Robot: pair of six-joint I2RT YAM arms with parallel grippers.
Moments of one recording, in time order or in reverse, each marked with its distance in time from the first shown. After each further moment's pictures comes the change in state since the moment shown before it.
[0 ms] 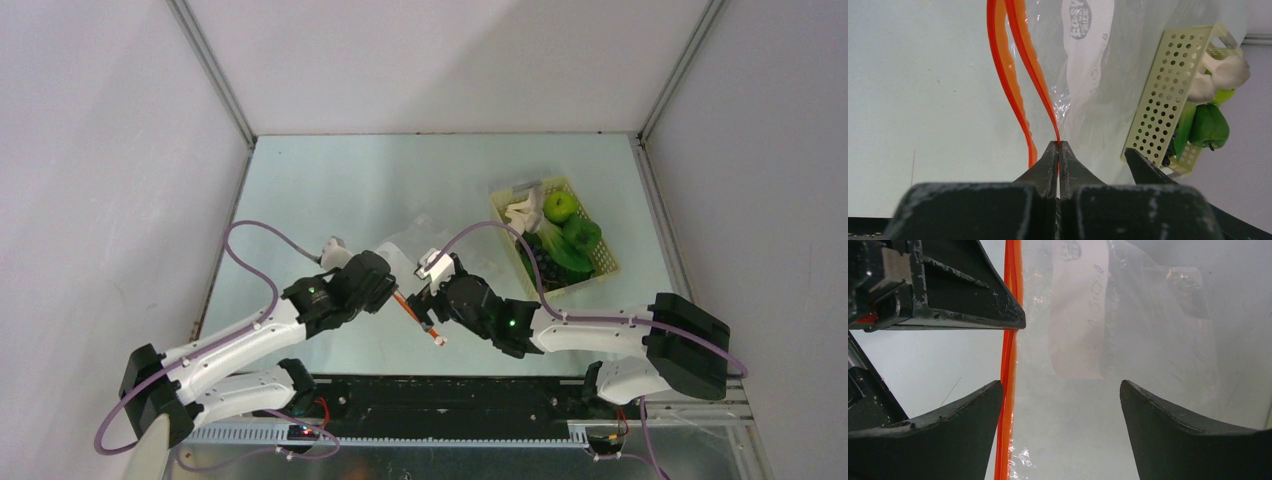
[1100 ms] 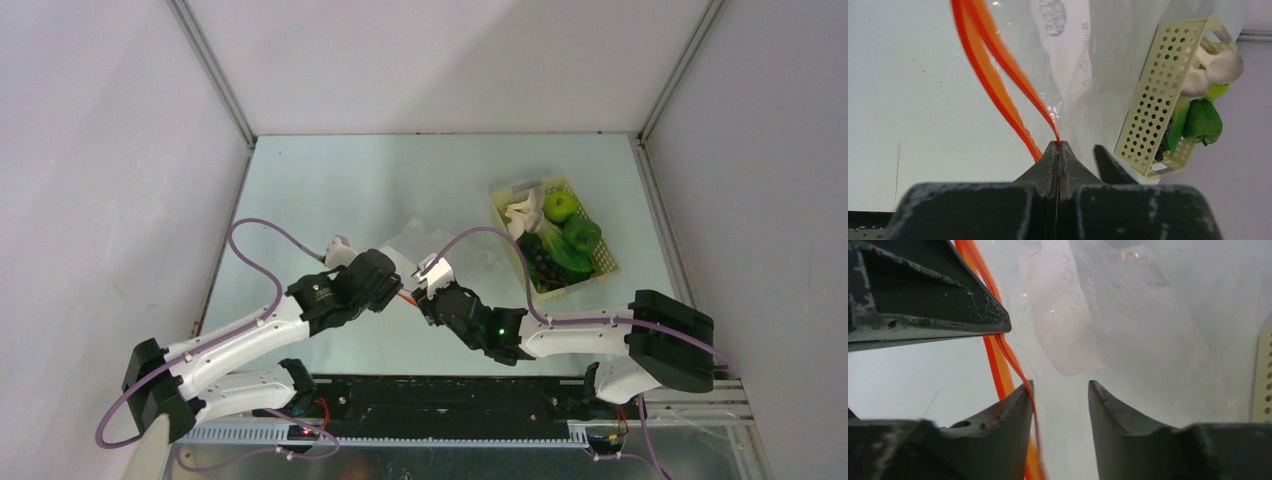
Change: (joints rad) left arm -0.026 0.031 0.036 -0.014 0.002 -0.033; right arm 0.061 0.072 0.005 0.025 0.214 0.058
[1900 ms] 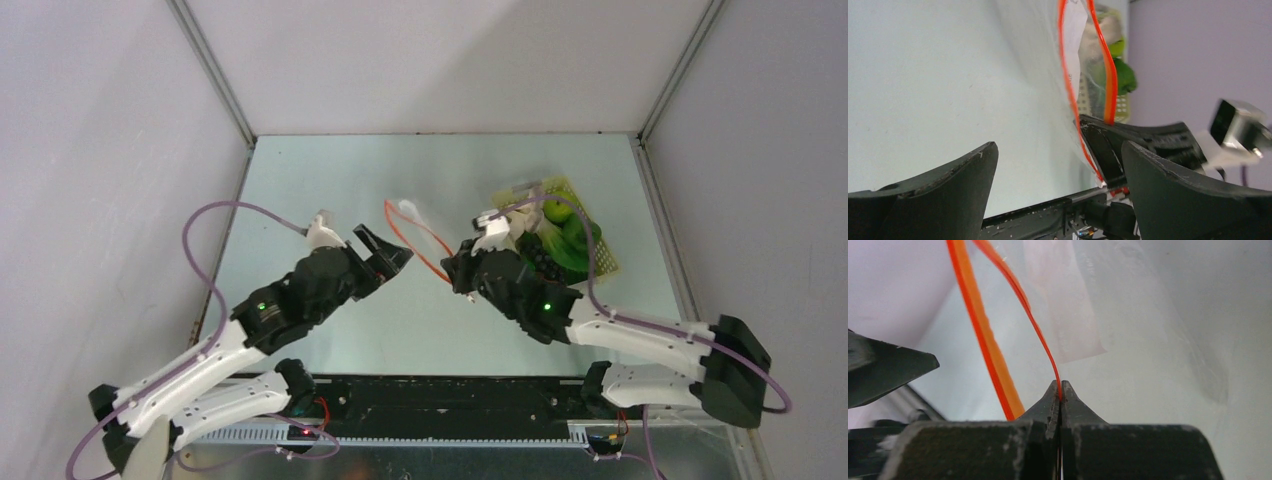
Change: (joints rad) left arm -0.008 -0.292 0.084 0.105 0.043 0.419; right arm -0.205 -0.319 0.047 -0.229 -0.188 0.439
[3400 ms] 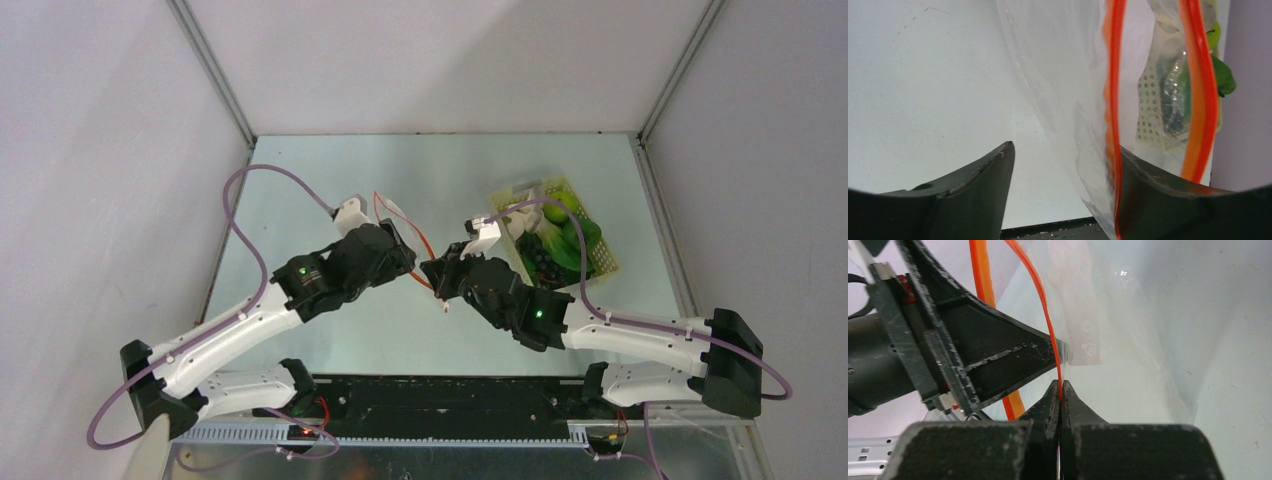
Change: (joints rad) left arm -0.007 0.309 0.175 -0.179 -0.101 0.101; right arm 0.140 0.058 0.078 0.040 0.116 0.111
